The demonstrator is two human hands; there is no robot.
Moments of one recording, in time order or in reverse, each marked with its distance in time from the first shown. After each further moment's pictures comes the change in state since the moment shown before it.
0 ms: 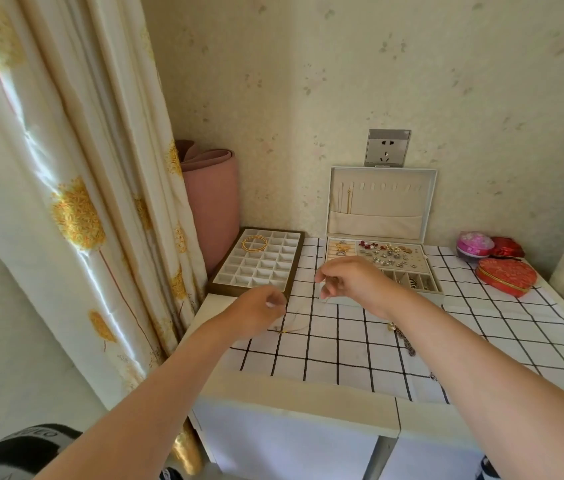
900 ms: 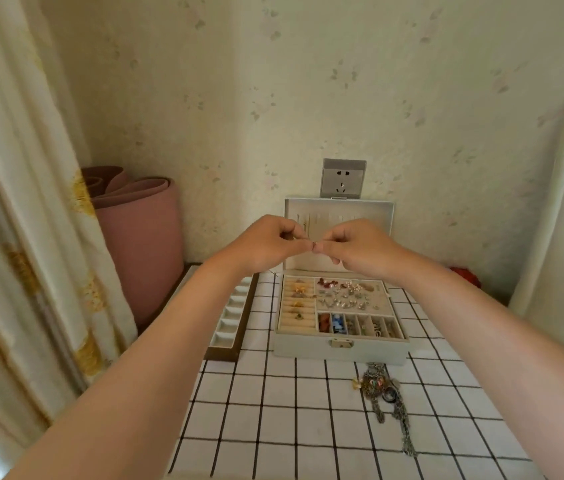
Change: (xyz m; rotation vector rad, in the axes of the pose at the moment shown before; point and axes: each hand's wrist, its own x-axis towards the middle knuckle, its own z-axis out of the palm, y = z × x) left_hand 0.111 0.156 -0.042 -0.066 0.053 0.448; right_hand 0.030 -0.083 -0.094 -0.634 0.239 -0.154
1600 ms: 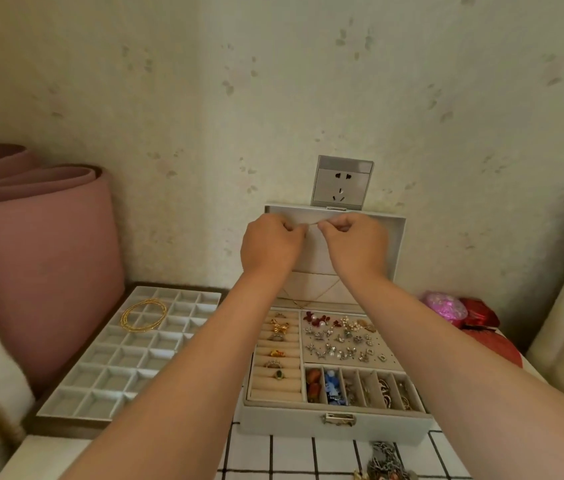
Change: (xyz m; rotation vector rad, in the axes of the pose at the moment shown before) left_hand 0.133 -0.053 0.068 0.058 0.505 -0.178; right_hand 0.131 0.081 0.027 0.031 0.733 0.090
